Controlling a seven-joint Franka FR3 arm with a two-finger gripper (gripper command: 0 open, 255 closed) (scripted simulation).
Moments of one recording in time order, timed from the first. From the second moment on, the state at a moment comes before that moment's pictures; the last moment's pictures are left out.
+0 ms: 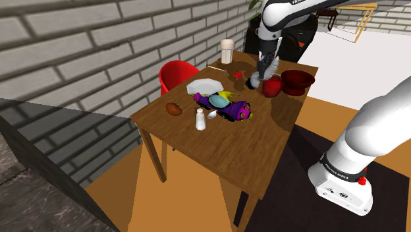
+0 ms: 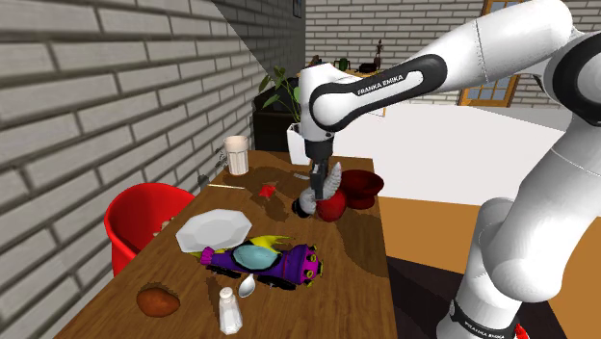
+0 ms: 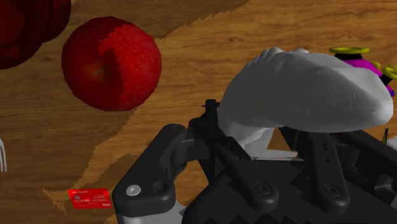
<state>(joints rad) -0.10 -0.28 -0.13 -2.26 -0.06 1.91 -0.29</state>
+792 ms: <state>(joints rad) -0.20 -0.27 -0.27 -2.22 -0.11 1.89 -0.50</state>
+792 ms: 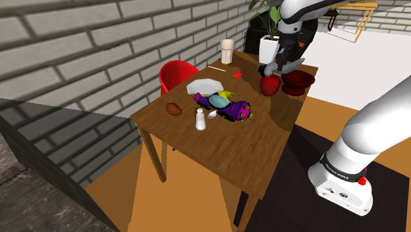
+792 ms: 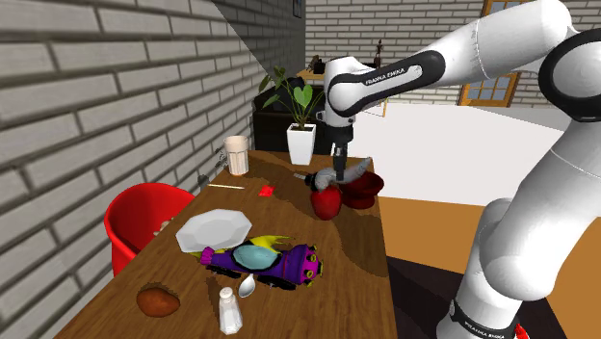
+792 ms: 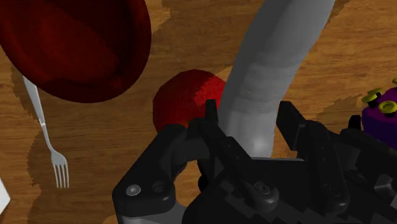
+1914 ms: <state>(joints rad) -0.35 -0.02 -0.51 -2.00 -0.08 1.93 -0.91</state>
